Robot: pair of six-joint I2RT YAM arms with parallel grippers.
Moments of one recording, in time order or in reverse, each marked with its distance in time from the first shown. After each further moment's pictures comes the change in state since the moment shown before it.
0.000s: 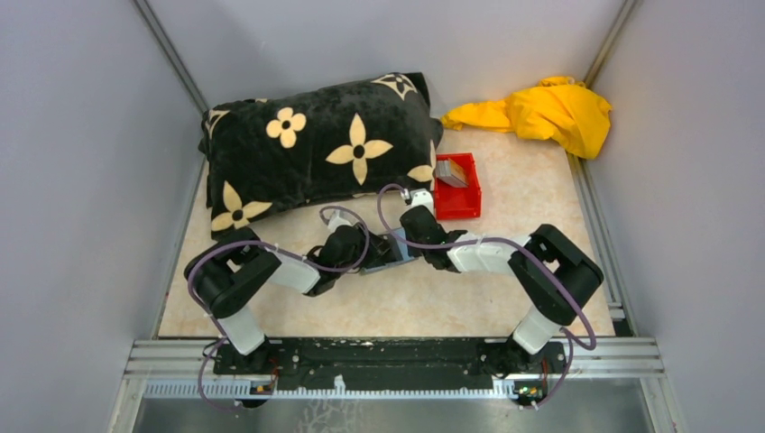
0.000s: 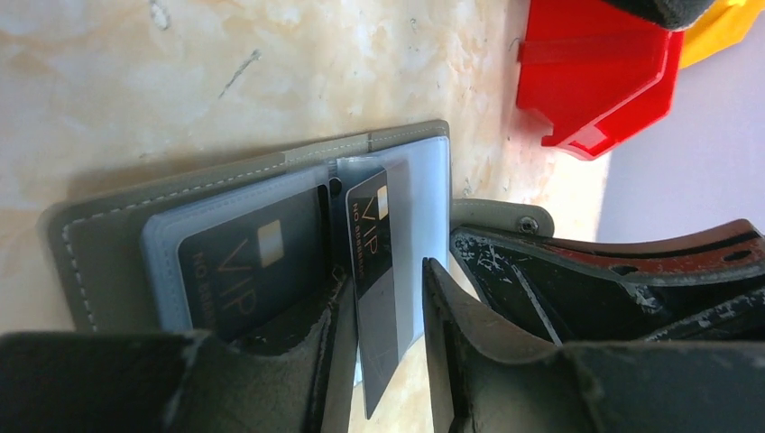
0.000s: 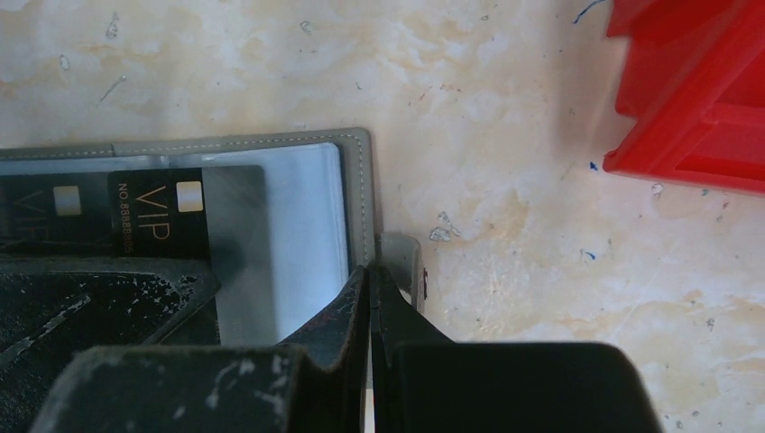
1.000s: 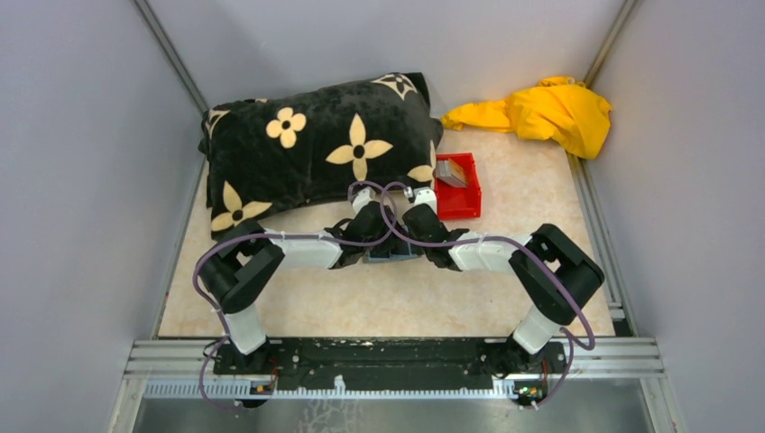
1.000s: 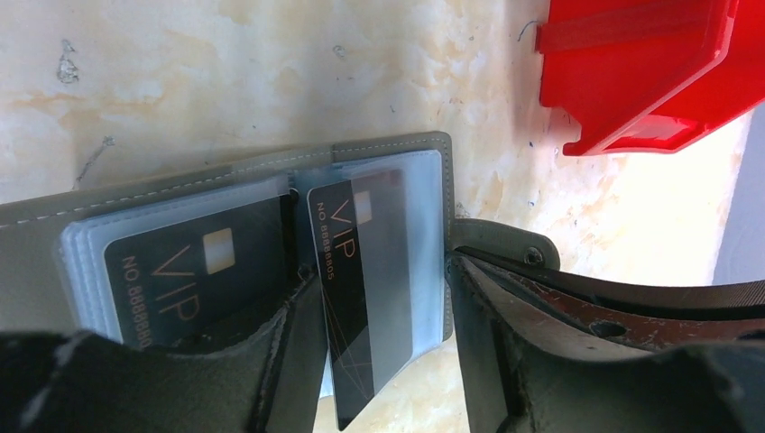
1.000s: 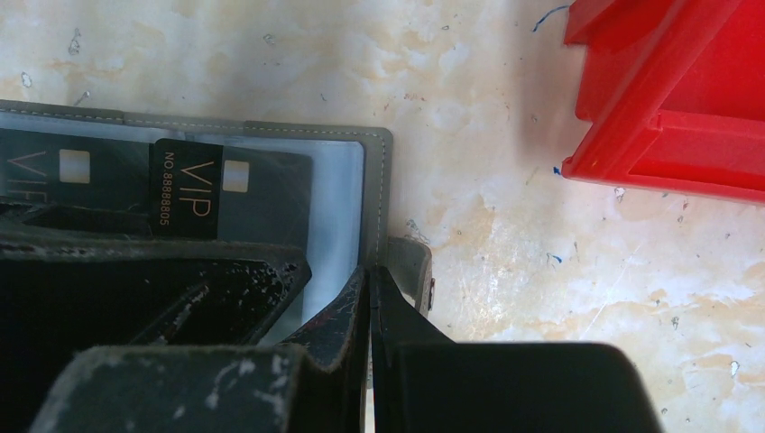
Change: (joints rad) left arm -0.034 0.074 0.371 -0.531 -0.026 0.180; right arm -0.018 0.000 -0.002 -0.002 0.020 -0.012
